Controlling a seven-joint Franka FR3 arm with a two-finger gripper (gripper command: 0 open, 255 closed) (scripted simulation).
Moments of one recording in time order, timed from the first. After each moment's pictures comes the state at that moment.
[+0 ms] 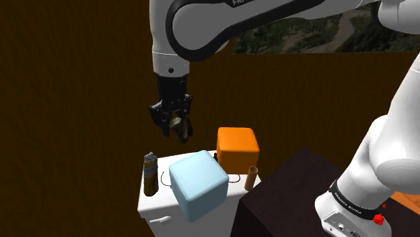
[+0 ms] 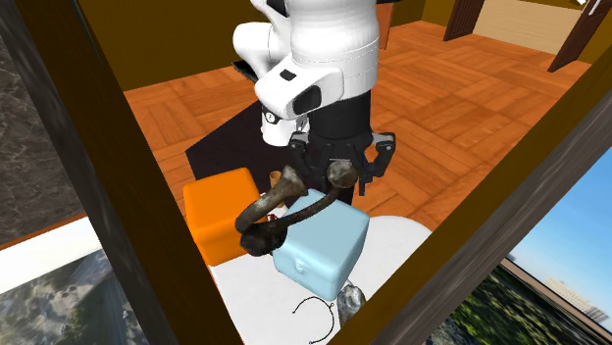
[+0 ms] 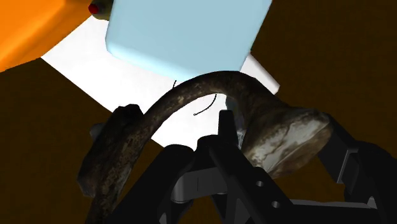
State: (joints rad) arm 0.28 0.11 0.46 -1.87 0.10 1.98 0.39
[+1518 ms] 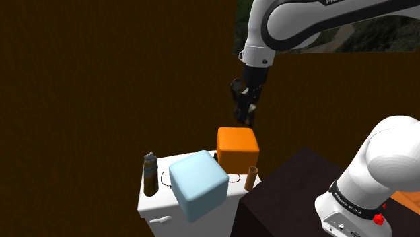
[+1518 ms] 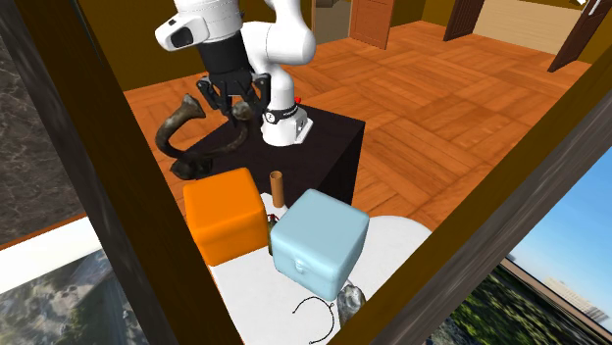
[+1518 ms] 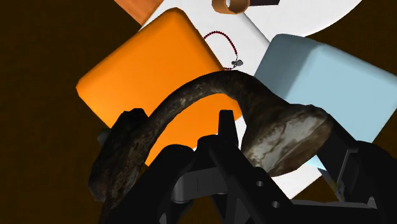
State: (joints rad) arm 0.14 -0.49 0.20 -2.46 0.24 1.92 -0.08
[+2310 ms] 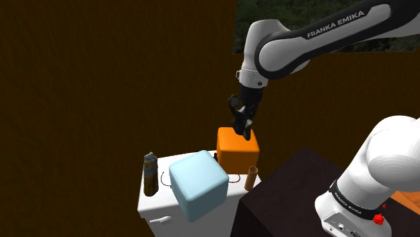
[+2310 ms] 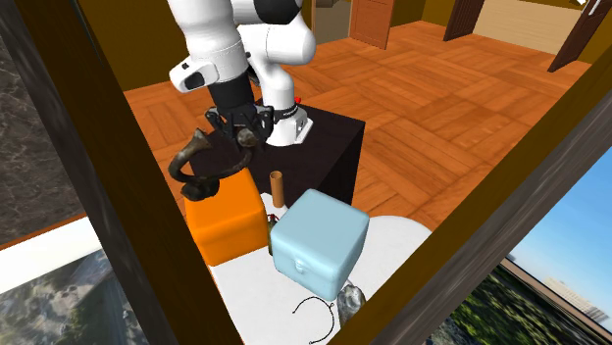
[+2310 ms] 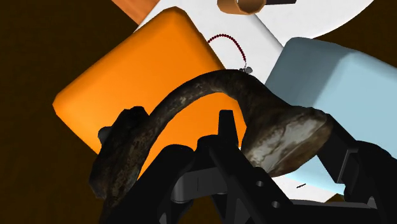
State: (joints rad) arm 0.14 -0.43 0.22 -2.57 0.26 2.10 -0.10
